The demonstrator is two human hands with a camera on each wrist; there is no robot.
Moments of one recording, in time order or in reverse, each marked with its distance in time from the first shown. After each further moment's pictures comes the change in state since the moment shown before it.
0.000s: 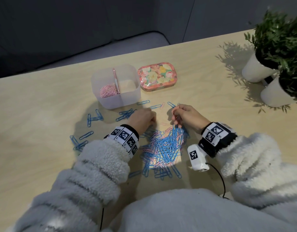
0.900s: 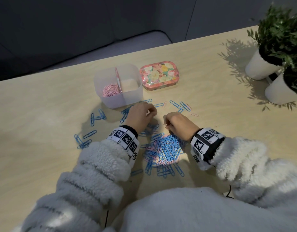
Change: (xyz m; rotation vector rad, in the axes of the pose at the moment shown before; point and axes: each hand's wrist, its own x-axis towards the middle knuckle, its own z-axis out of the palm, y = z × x) left_hand -0.009 0.000 -0.003 -0.297 0.314 -0.120; right_hand 0.001 0.022 0.023 -1.035 -0.135 -0.412
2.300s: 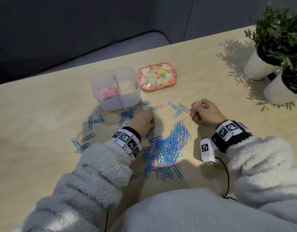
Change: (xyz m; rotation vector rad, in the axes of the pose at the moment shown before) left_hand 0.008 0.004 0.009 0.194 -0.293 -0.053; right_hand -0.006 0.073 -0.035 0.876 0.357 0.562
